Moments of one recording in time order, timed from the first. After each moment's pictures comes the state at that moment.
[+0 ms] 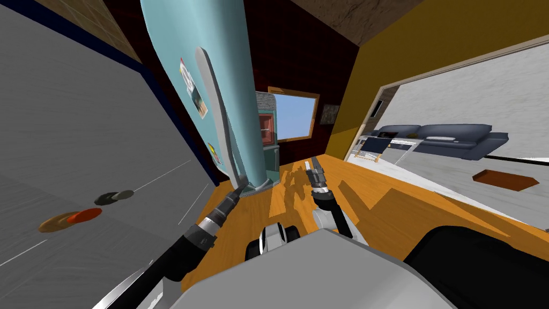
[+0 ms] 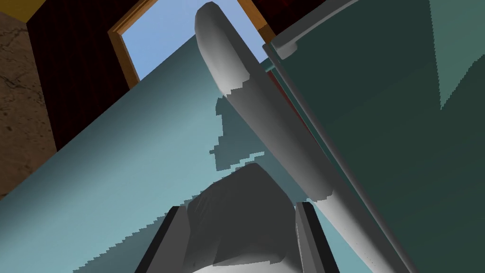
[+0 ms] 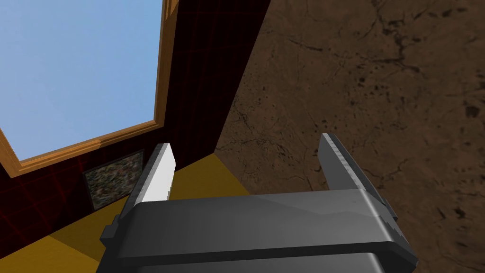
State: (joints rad) left arm 0.49 0.74 -0.24 -2.56 0.30 0.23 -0.32; right arm 0.50 -0.05 0.00 -2.25 0.00 -0.54 0.12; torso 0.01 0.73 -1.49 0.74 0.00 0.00
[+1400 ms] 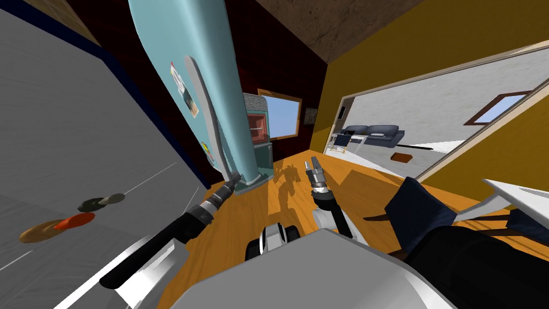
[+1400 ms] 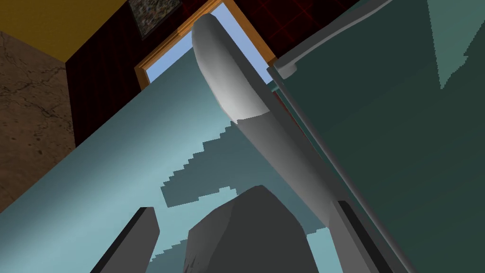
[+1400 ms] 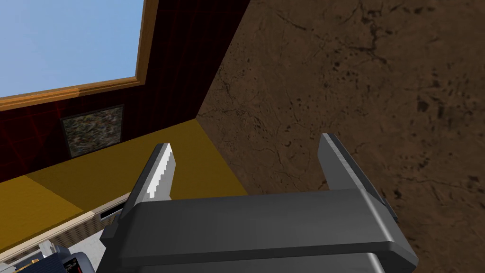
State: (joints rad) left arm 0.29 0.86 -0.15 -2.40 0.44 0.25 -0.25; right arm 0.50 -0.05 0.00 -2.25 0.00 -0.54 0.12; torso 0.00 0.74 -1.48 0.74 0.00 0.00
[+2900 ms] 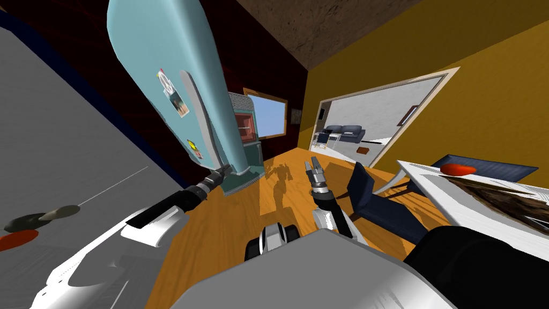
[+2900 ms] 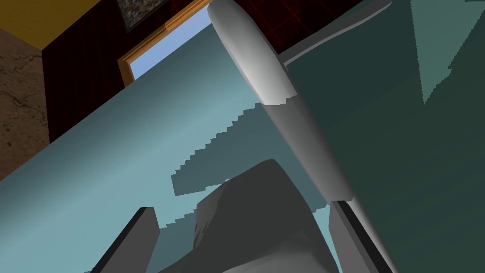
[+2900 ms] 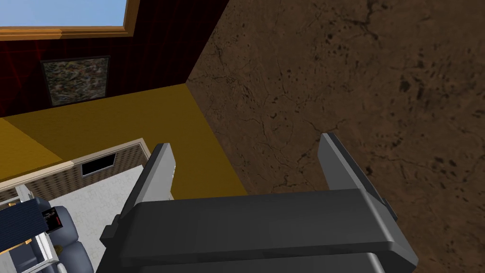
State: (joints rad) left arm 0.06 0.93 -0.04 -2.14 0.58 0.35 -0.15; right arm 0.50 -0.05 0.00 -2.25 0.00 -0.54 0.12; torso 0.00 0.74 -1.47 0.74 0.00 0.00
